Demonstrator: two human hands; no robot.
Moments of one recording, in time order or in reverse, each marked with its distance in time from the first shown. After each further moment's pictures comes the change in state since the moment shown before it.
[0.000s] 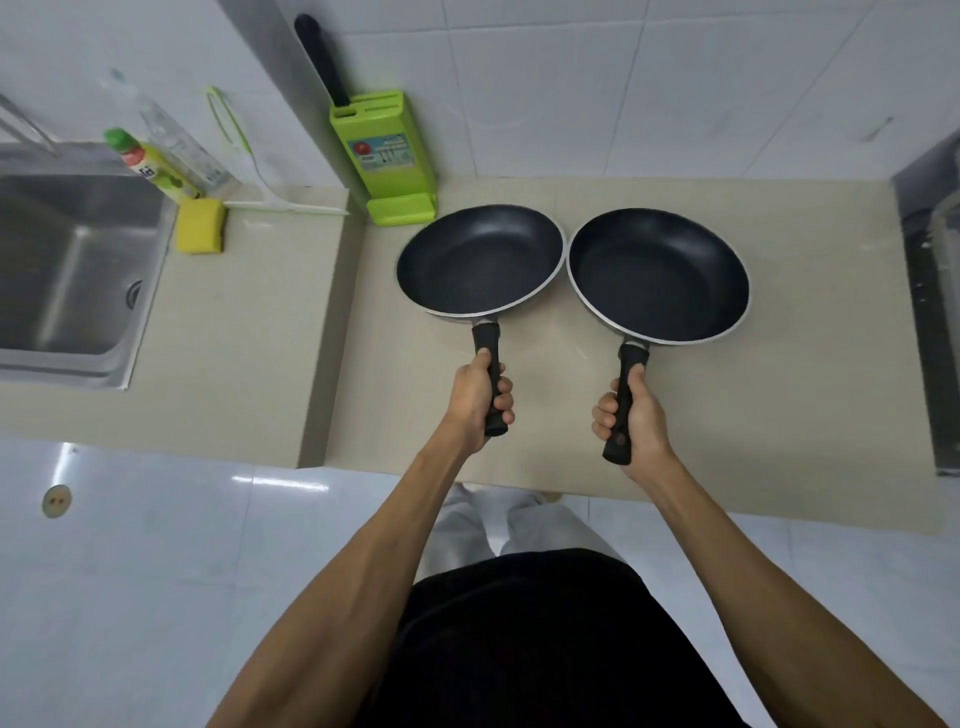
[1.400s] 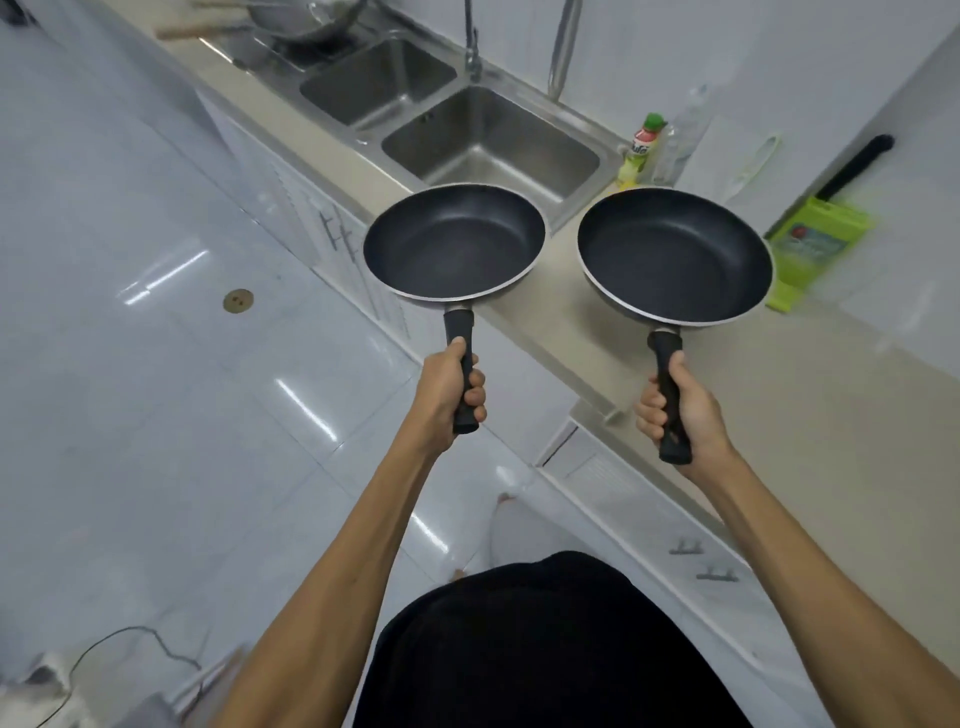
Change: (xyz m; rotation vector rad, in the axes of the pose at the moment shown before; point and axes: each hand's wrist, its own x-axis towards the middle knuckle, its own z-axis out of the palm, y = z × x) left_hand -0.209 -0.061 -0.531 -0.510 0.263 0.347; right_hand -0.180 0.301 0.310 -0.624 -0.547 -0.055
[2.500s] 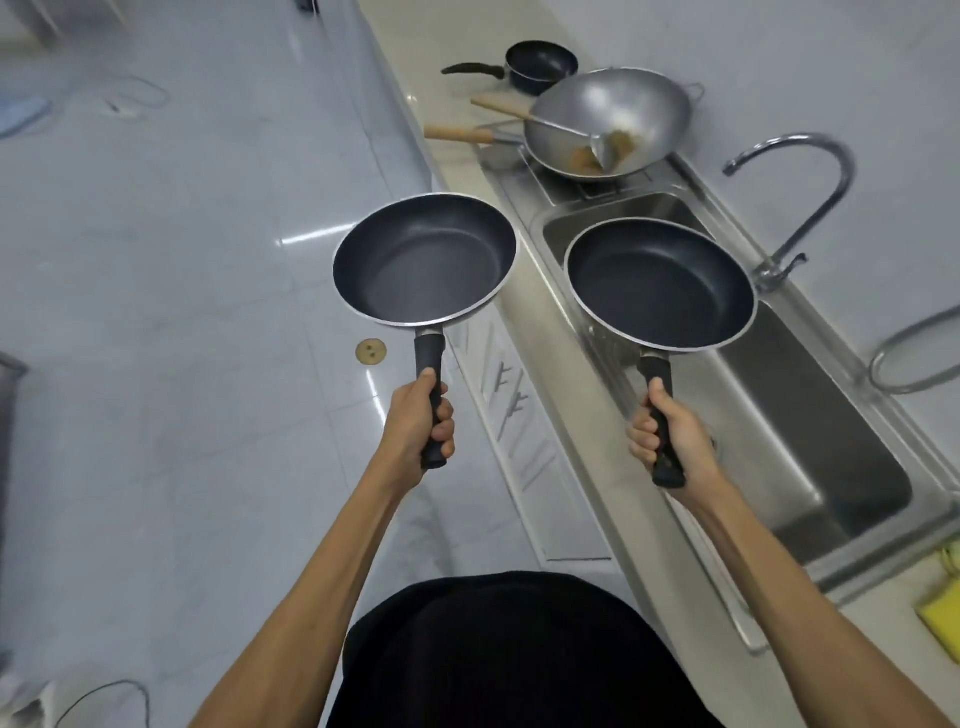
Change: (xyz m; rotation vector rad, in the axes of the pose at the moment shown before) left_hand 0.298 0.328 -0.289 -0.290 0.377 0.144; right_hand 0.401 -0.057 0.496 -0.232 -0.384 0.200
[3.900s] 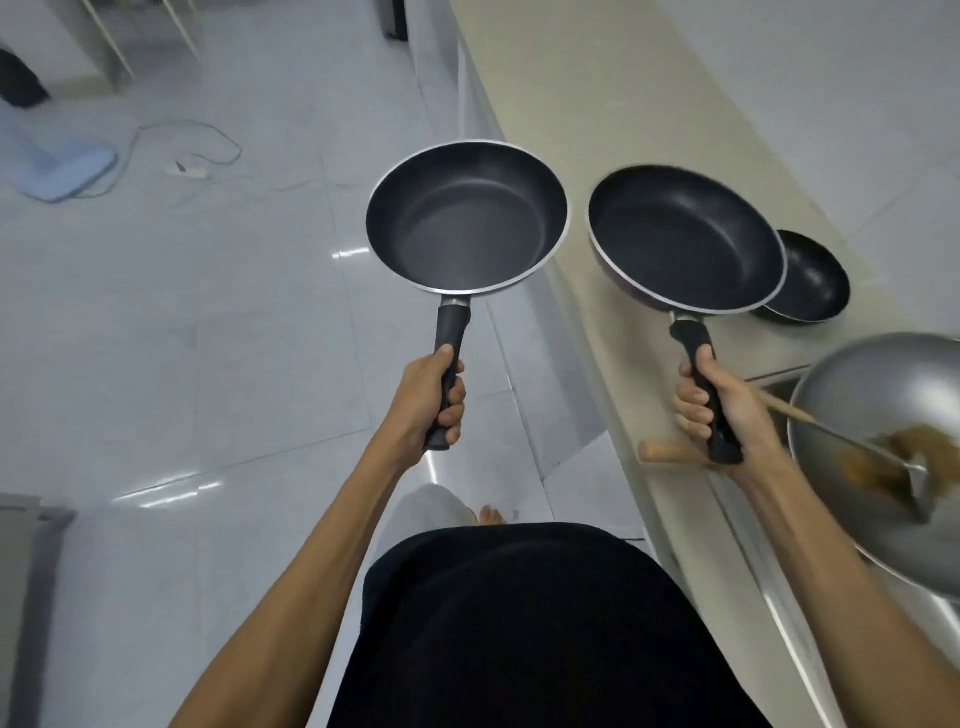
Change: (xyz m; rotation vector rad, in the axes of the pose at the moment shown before) left_hand 0.558 0.535 -0.156 0.043 -0.033 0.079; right_hand 0.602 -0.227 0.501 -0.050 -0.164 0.054
